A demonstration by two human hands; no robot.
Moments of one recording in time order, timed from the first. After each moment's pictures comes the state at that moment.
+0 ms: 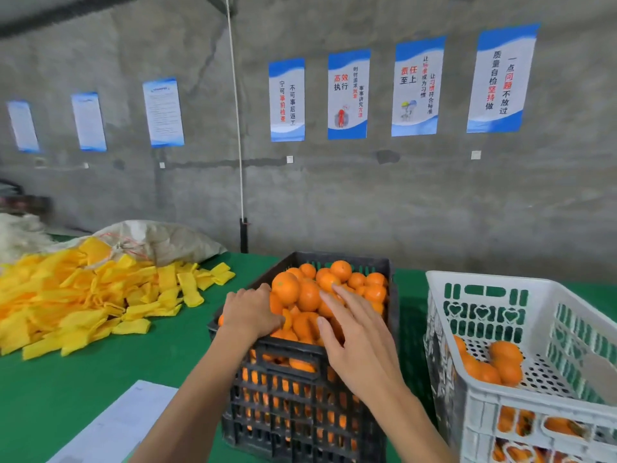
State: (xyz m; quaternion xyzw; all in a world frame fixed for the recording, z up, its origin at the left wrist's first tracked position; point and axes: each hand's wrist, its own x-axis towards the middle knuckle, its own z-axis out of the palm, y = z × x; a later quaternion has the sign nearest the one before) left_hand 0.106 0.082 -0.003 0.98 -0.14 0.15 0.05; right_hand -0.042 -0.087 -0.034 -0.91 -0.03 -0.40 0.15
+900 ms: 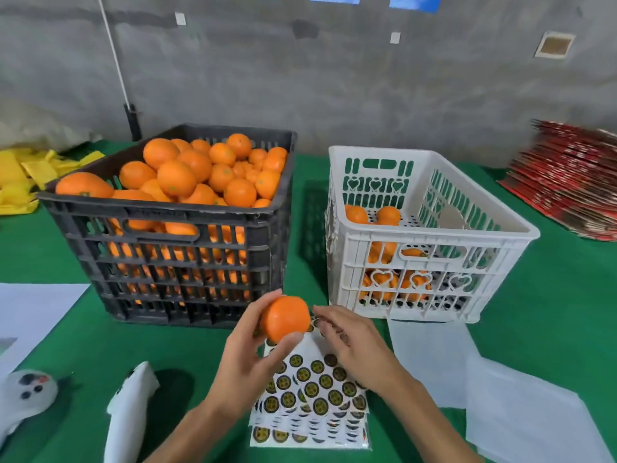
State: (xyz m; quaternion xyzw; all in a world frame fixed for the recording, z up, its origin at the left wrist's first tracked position) left_hand -0.118 0.006 -0.225 0.67 -0.35 -0.06 0.65; right_hand -0.206 -0.199 -0.219 -0.93 0.03 -0.18 0.33
